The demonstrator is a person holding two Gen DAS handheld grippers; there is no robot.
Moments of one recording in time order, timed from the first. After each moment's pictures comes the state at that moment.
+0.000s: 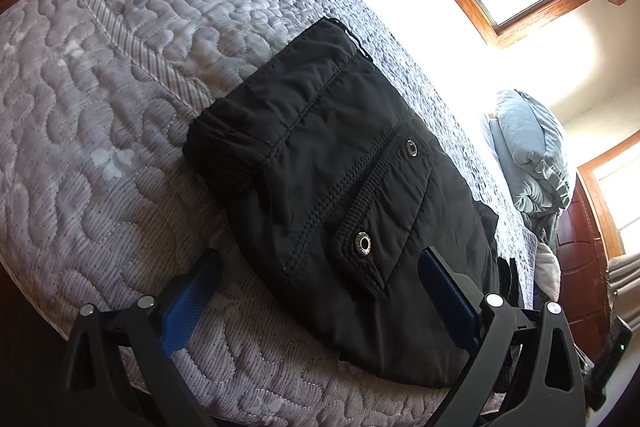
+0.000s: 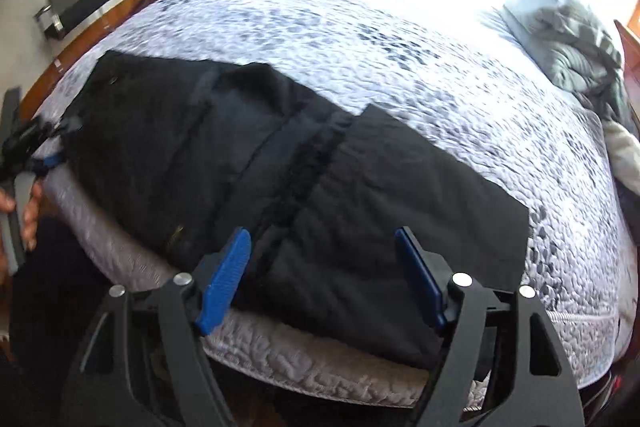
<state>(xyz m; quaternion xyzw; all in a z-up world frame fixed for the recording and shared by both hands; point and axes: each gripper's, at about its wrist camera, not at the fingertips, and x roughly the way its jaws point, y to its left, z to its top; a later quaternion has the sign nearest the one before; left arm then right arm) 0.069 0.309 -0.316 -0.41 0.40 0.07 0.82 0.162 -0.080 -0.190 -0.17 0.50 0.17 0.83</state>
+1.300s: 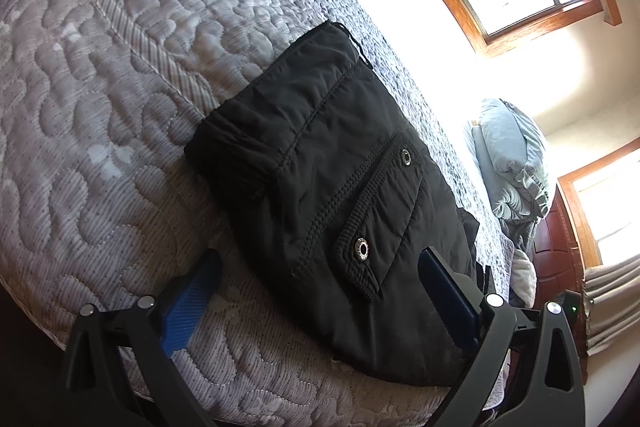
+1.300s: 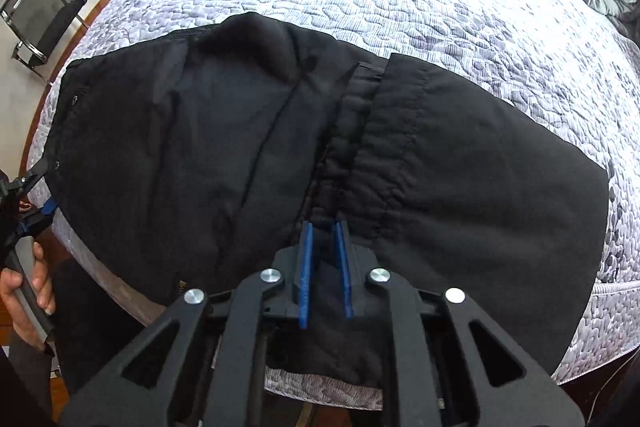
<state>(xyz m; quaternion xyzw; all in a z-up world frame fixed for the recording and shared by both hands) 0.060 0.333 -0.324 -0.45 0.38 0.04 0.80 0.200 -0.037 -0.252 -0.10 0.62 0.18 0.75</state>
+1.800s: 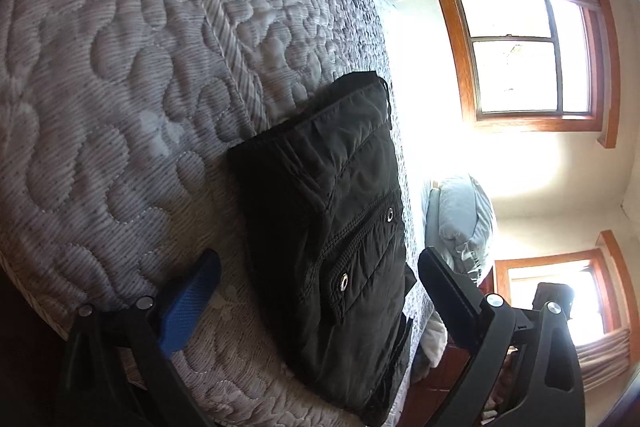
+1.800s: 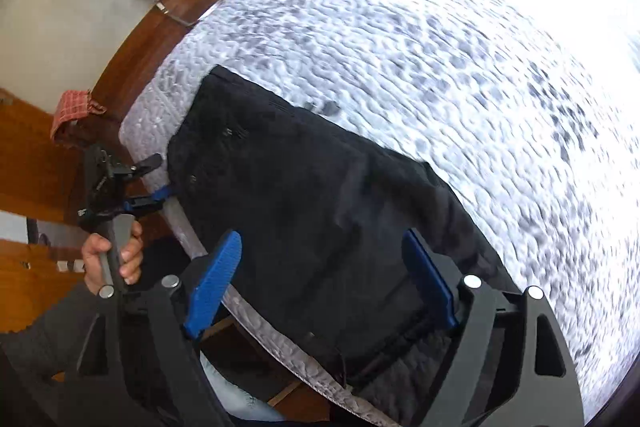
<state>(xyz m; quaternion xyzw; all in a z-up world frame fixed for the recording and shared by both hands) 0.036 0.373 -0.348 -0.63 0.30 0.03 0.72 0.263 0.111 -0.148 -0.19 0.61 0.41 0.65</state>
